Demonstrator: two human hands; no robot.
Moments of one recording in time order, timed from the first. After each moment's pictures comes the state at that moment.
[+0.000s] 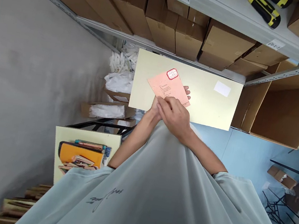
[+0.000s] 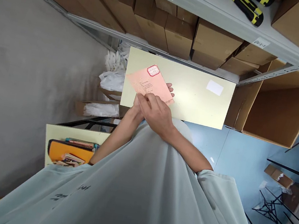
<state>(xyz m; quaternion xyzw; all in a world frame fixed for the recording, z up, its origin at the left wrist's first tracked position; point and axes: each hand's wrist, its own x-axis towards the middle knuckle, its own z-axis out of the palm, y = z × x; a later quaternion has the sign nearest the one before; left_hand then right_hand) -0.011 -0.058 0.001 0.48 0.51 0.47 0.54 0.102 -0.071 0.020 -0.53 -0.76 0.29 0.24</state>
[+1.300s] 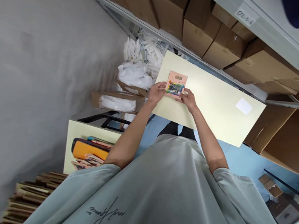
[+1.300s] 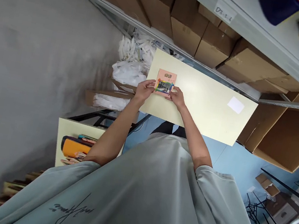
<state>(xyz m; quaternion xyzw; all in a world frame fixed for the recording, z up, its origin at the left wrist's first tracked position) -0.189 0.044 -0.229 0.17 0.72 0.40 0.54 0.011 0.075 -0.200 -0.62 -0.24 0.71 0.21</state>
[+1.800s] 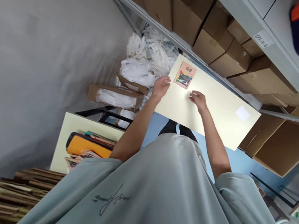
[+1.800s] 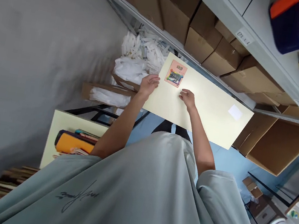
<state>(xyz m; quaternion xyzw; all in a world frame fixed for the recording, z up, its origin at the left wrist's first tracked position) -0.227 0.056 -0.242 0.12 0.67 0.48 0.55 0.015 0.095 -0.174 -0.68 -0.31 0.64 0.18</state>
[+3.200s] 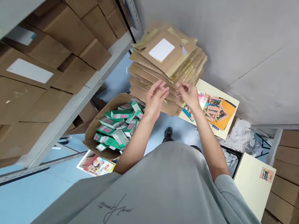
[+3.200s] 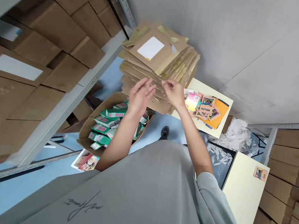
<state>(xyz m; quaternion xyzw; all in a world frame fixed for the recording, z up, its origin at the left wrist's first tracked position) -0.238 -0.838 -0.037 -0.23 0.50 0.82 -0.14 -0.331 -0.691 0.000 0.03 -0.73 0.65 -0.21</state>
